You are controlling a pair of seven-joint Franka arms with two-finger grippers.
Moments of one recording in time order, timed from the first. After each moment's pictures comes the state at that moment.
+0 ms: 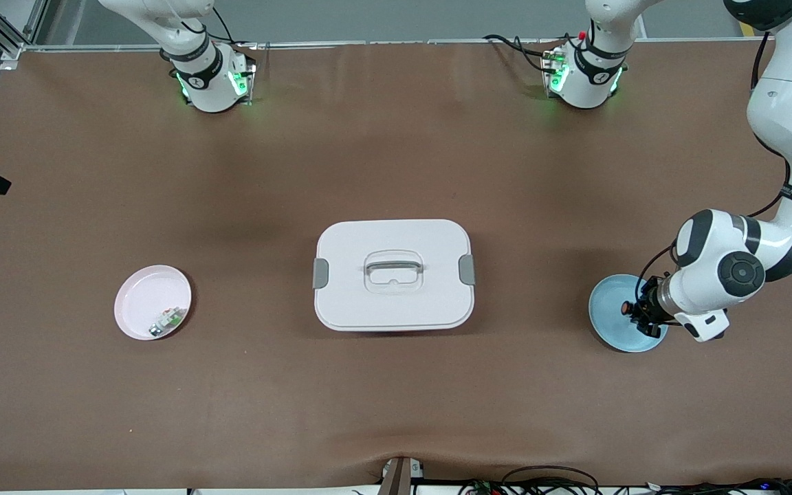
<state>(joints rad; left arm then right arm) 0.53 0.75 -0.57 -1.74 0.57 2.32 -1.62 -0.10 0.02 -0.05 -1.46 0.08 1.51 0.04</state>
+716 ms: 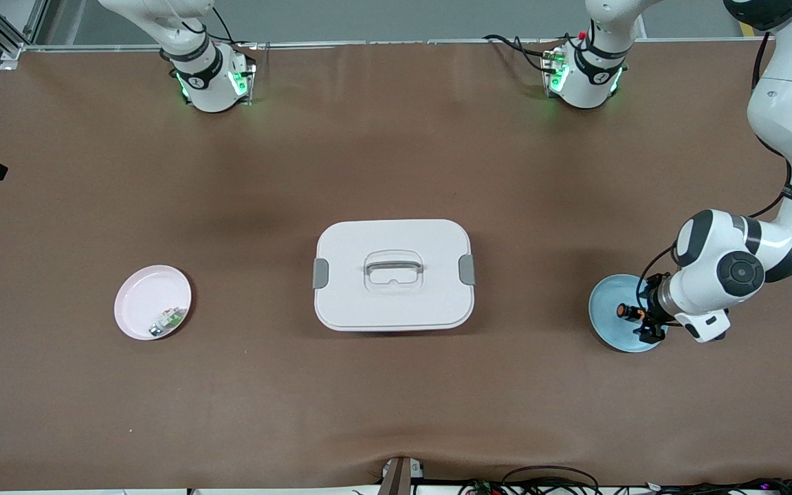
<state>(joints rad) 0.52 0.75 -0.57 -1.73 0.58 2.32 -1.62 -0.09 0.04 -0.04 -1.40 0.01 1.41 0.04</state>
